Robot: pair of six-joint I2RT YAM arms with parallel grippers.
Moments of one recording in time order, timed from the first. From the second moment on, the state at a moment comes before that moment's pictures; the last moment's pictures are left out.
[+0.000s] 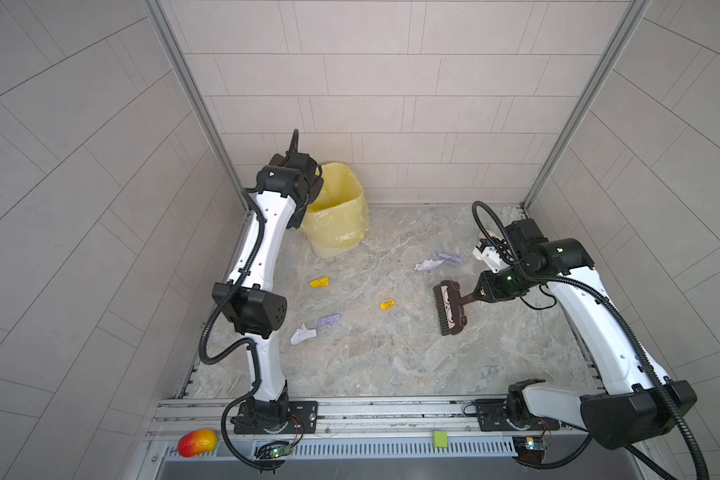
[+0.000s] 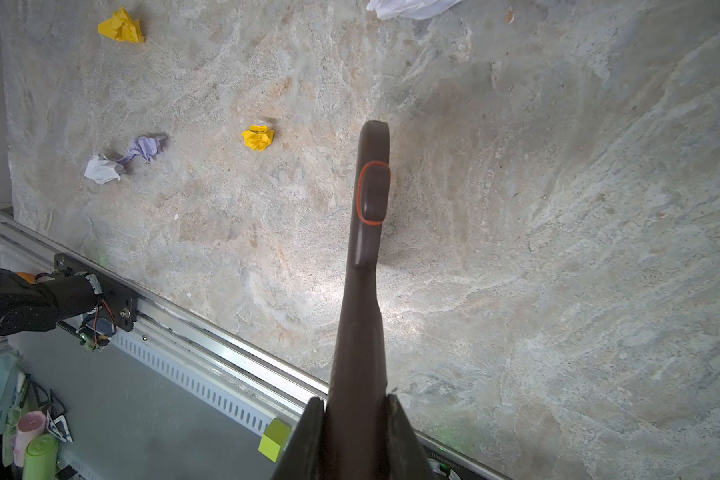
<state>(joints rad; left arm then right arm) -0.21 1.98 2.36 -1.59 -0.64 0.12 0.15 1.25 1.40 -1.43 -0.34 0.01</state>
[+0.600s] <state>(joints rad) -0.31 1.99 2.28 -1.44 -0.99 0.39 0.15 1.25 1.41 -1.43 -0.35 0.01</state>
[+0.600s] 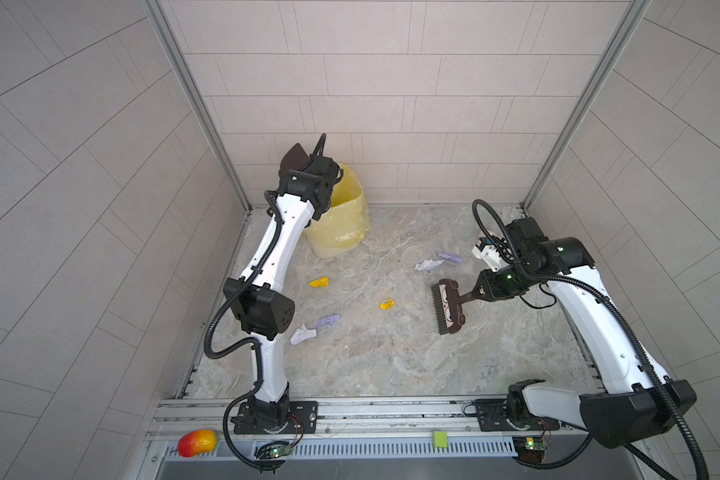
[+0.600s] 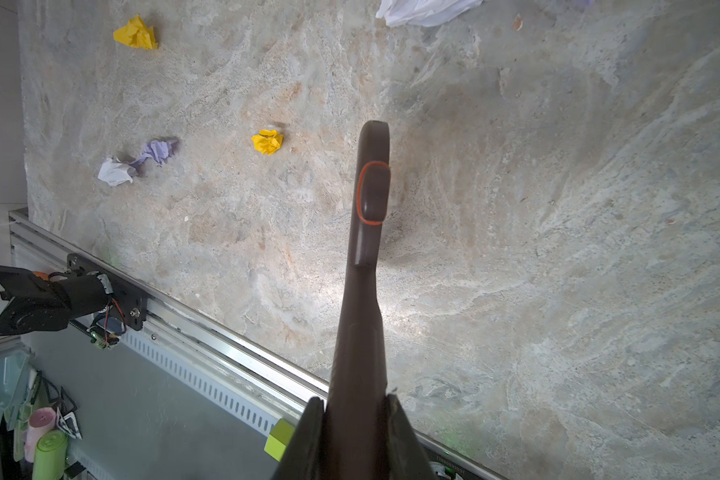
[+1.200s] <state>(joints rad) -0.37 1.88 1.95 -0.81 -1.24 1.04 0.16 1.26 1.41 -1.43 -0.37 0.01</state>
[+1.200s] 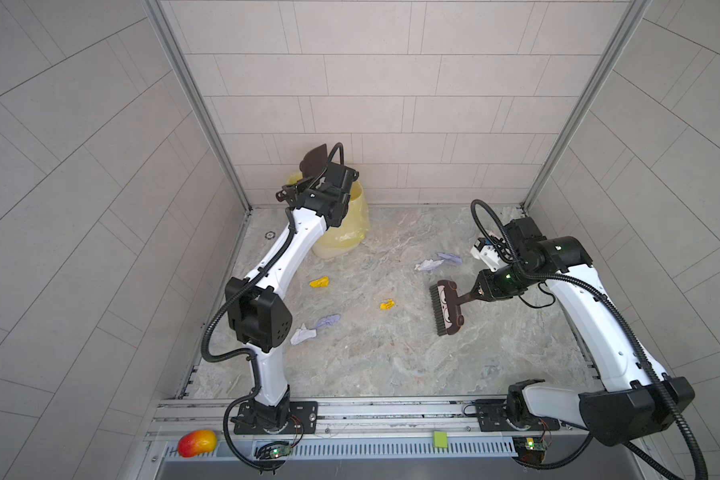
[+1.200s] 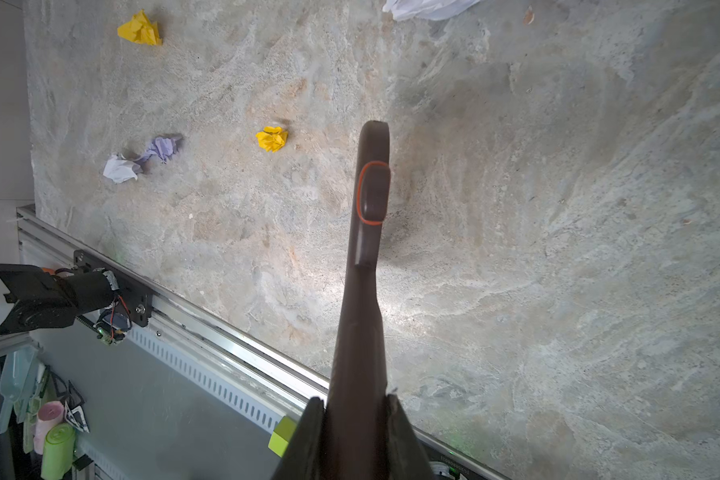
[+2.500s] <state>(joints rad) -0.61 1.45 1.61 -1.31 -0.68 -0.01 0.58 1.41 1.57 -1.09 0.32 -0.45</state>
